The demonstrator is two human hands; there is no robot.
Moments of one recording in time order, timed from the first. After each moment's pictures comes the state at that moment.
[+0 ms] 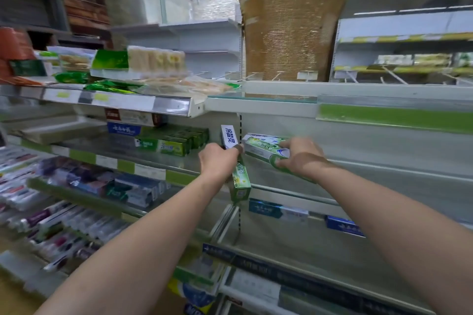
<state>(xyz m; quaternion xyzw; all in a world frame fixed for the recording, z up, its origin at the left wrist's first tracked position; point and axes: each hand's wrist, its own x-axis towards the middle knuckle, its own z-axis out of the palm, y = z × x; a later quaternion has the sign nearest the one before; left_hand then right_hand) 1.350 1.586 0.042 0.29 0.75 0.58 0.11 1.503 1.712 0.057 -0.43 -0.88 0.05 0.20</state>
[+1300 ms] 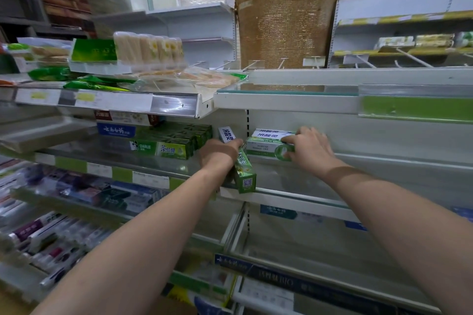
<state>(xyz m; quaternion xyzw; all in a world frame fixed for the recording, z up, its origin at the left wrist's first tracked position) 1.303 1.609 0.051 0.25 0.77 0.55 0.20 1.455 1.754 0.034 -0.41 -0.89 -0.10 0.19</state>
